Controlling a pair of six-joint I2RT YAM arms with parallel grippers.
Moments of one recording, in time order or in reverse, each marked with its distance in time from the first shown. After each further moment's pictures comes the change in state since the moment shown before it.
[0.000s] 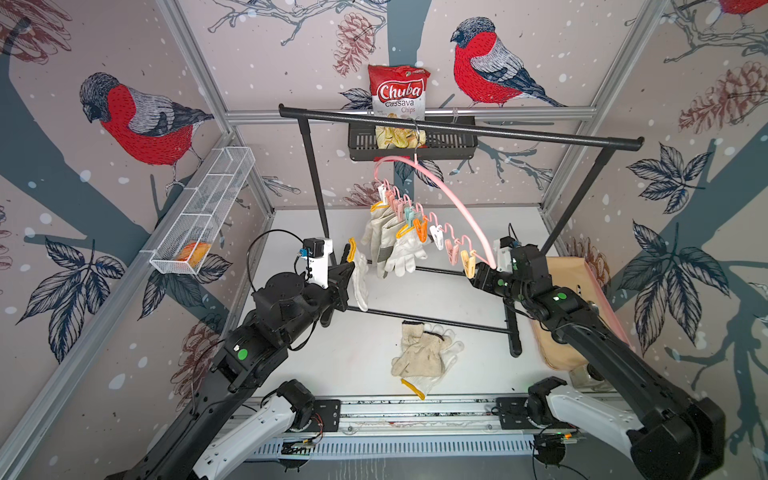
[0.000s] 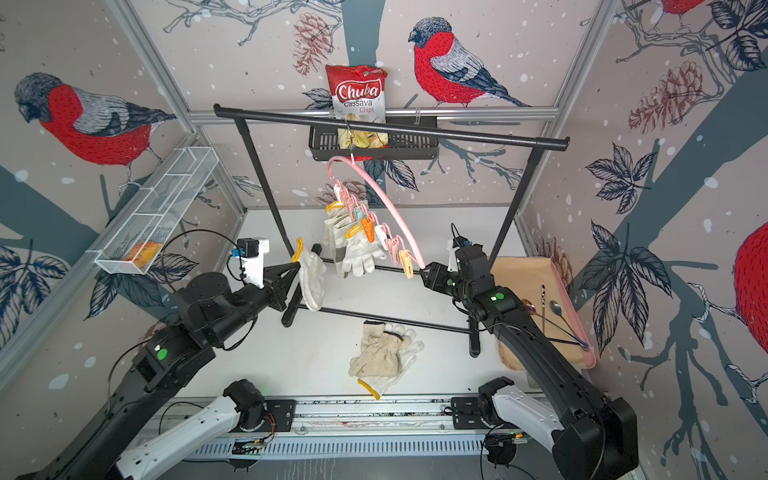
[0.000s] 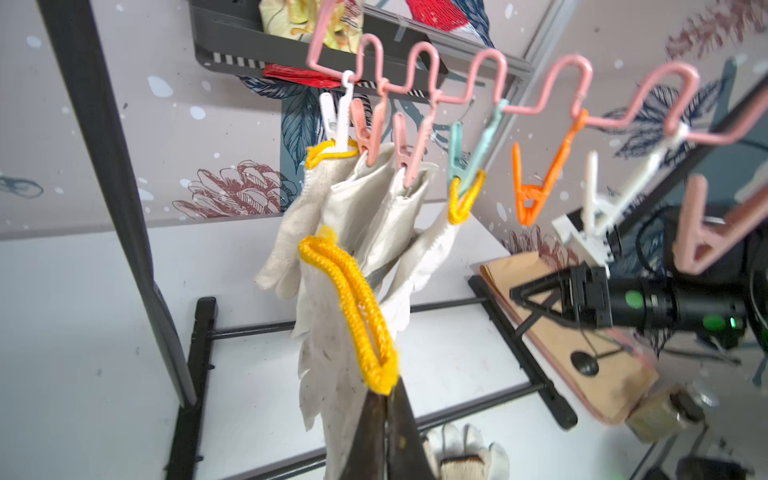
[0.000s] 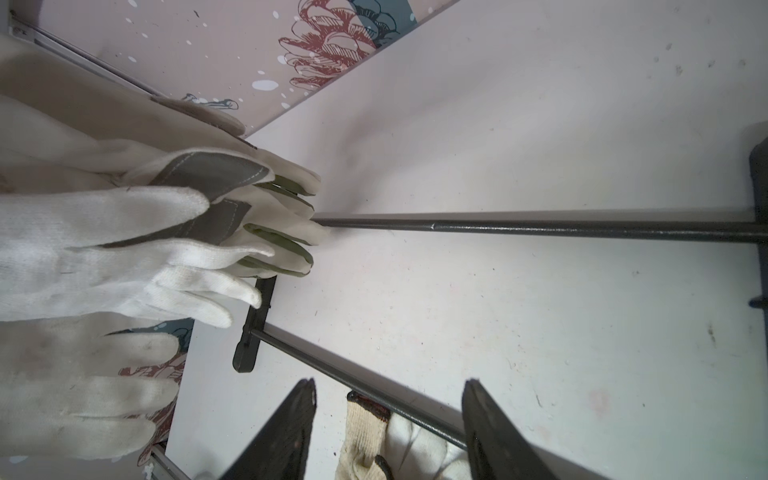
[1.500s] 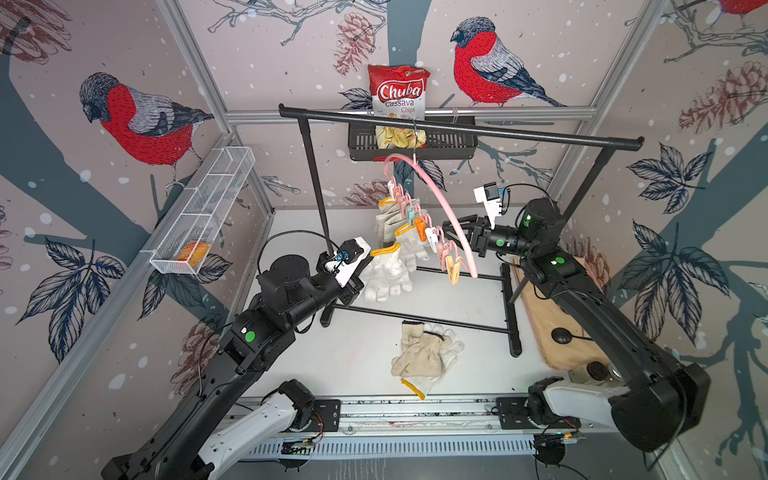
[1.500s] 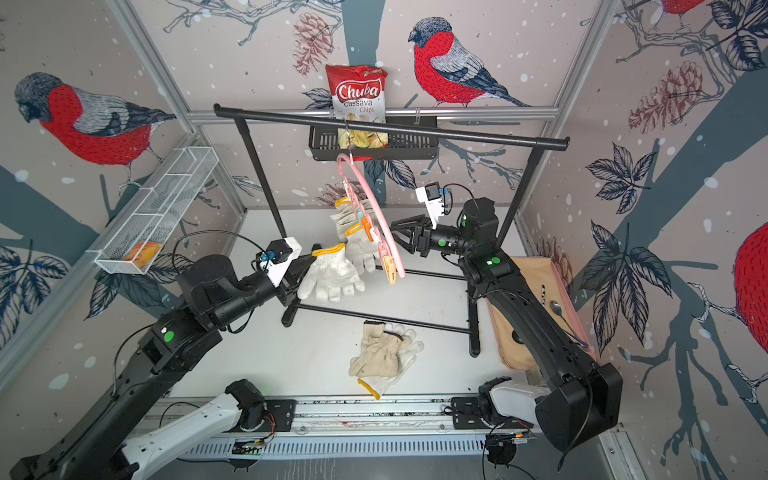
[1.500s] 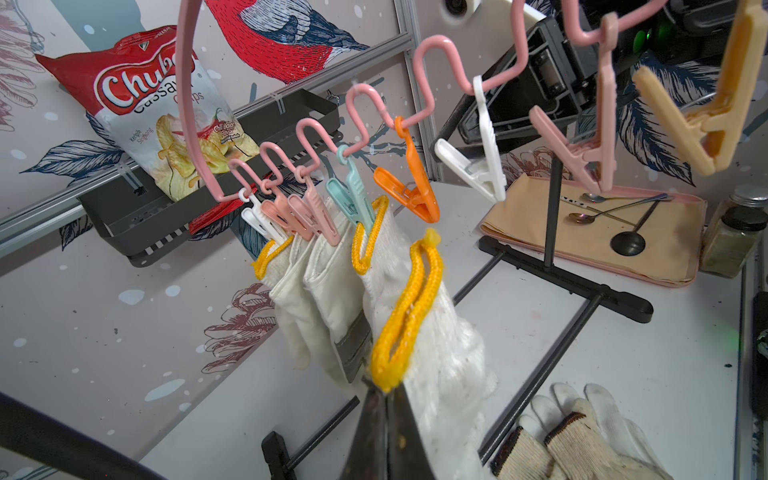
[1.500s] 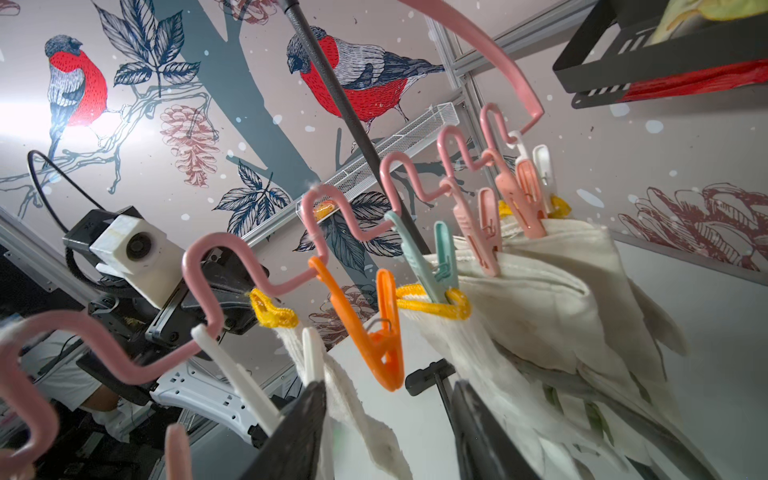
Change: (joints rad) left arm 0.000 0.126 0.058 0.127 0.147 0.510; right arm 0.029 0.228 0.366 0.417 -0.681 -0.191
